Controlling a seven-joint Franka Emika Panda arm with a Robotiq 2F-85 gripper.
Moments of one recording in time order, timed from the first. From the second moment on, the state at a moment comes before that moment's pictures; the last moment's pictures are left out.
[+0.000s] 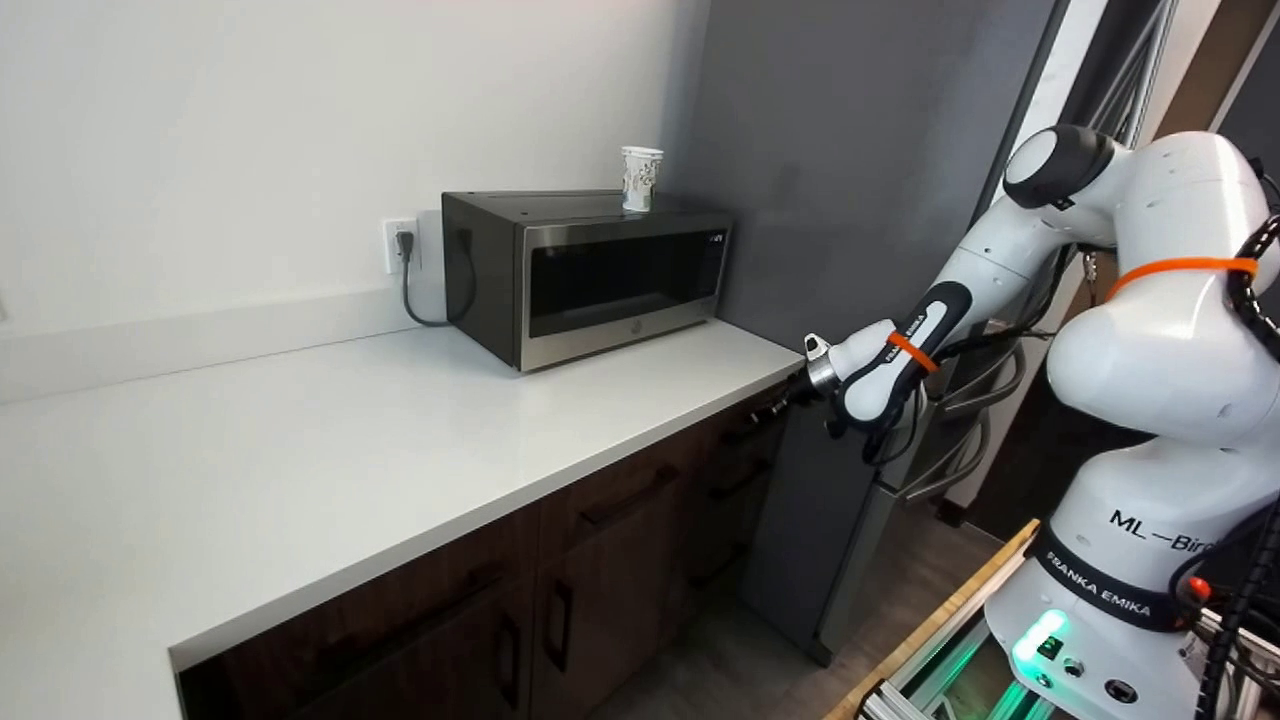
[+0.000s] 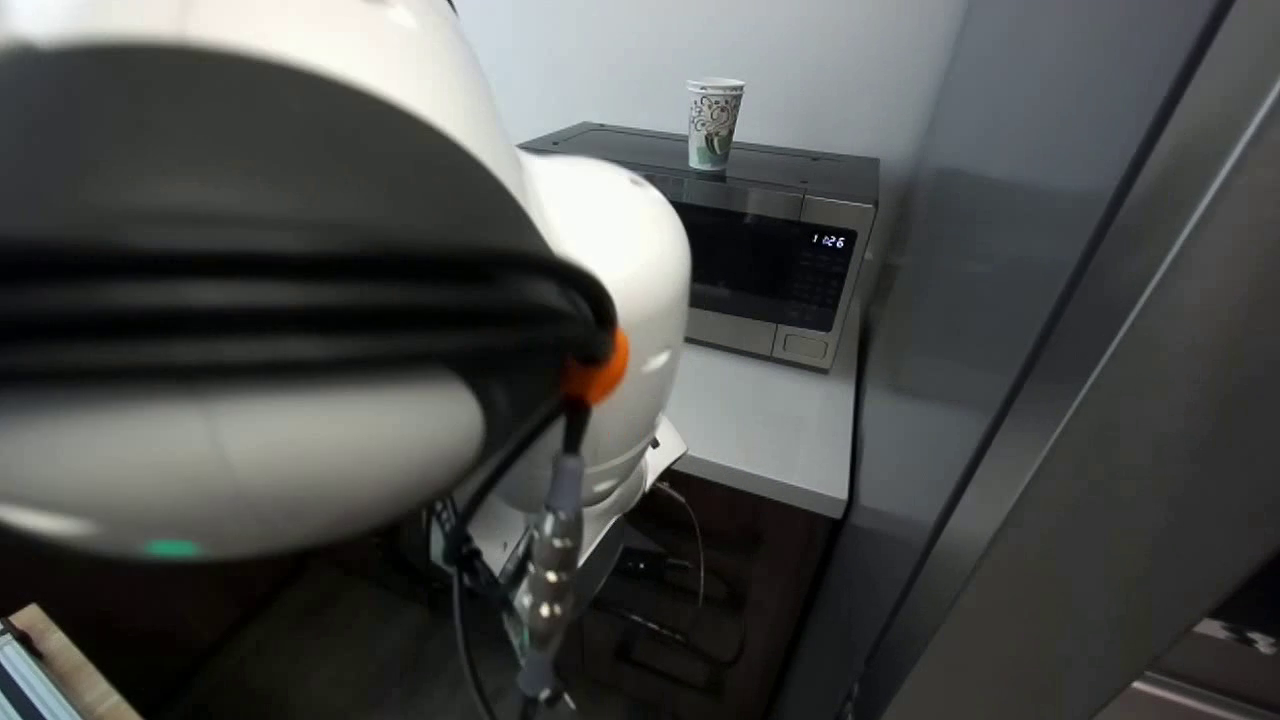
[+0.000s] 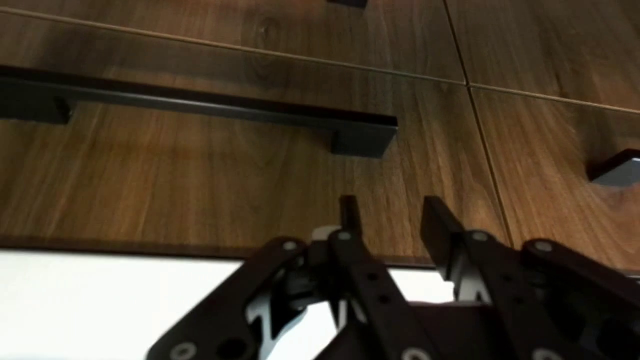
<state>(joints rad) -0.93 0.89 0.39 -2.30 -0.74 3.63 -0.37</state>
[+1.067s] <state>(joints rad) 0.02 0.03 -0.10 -2.75 0.16 3.02 -0.47</state>
